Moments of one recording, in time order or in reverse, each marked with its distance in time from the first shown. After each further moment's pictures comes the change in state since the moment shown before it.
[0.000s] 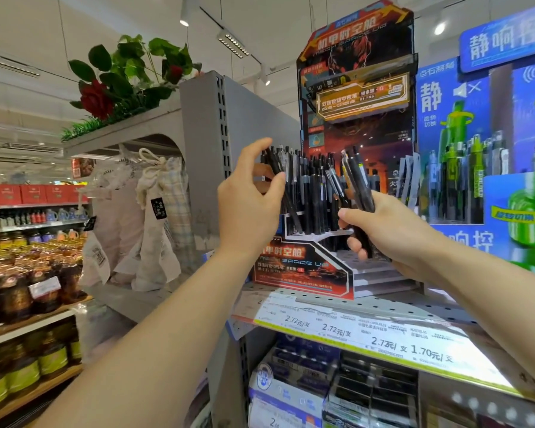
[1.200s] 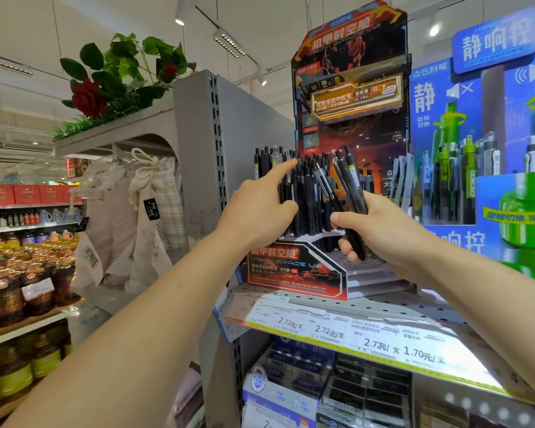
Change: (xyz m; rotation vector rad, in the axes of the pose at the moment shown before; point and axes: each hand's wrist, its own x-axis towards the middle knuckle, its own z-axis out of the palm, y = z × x) left_hand 0.017 0.001 0.007 0.392 -0.541 -0.064; right_hand -0.004 -0.003 0.000 0.010 -0.060 -0.037
